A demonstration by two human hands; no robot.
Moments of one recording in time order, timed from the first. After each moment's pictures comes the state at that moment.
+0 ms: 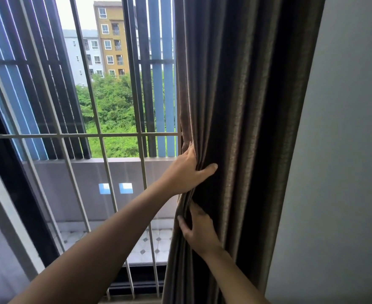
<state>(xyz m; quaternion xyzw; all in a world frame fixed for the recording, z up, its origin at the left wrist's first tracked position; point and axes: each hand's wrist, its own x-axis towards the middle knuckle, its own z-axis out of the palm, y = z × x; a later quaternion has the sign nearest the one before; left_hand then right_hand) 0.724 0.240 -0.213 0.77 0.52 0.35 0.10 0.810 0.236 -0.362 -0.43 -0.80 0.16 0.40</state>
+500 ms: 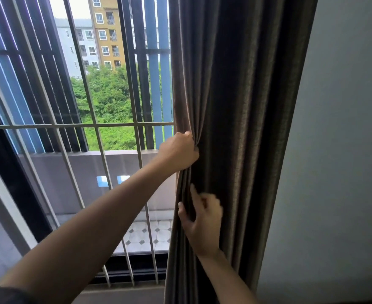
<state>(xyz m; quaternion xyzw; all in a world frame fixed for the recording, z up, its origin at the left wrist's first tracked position) 0.738 0.239 -0.190 0.71 0.67 0.21 -0.07 0.821 0.207 -0.370 -0.47 -0.67 -0.08 0.56</state>
